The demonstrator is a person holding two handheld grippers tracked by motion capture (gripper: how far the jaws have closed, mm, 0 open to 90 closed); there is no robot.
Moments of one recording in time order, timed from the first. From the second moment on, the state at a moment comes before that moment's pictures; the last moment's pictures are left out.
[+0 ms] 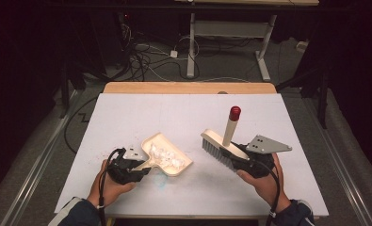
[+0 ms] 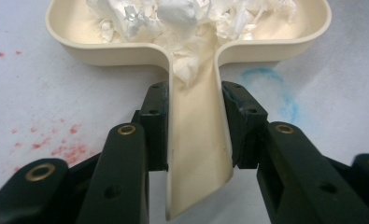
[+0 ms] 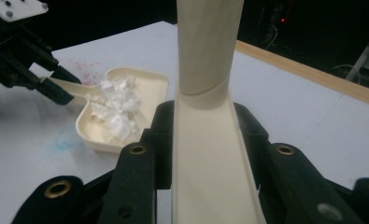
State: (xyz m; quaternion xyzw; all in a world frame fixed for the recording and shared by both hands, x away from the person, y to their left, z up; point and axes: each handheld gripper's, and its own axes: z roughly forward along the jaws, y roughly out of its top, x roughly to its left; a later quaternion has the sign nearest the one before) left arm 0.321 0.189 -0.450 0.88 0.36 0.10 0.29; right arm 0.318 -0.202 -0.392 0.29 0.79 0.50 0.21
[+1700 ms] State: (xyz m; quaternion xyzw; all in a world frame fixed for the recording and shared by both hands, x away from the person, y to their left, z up) left arm 0.367 0.224 -0.463 0.78 0.52 0.19 0.28; right arm 0.365 -0.268 -0.406 0.35 0.86 0.37 -0.02
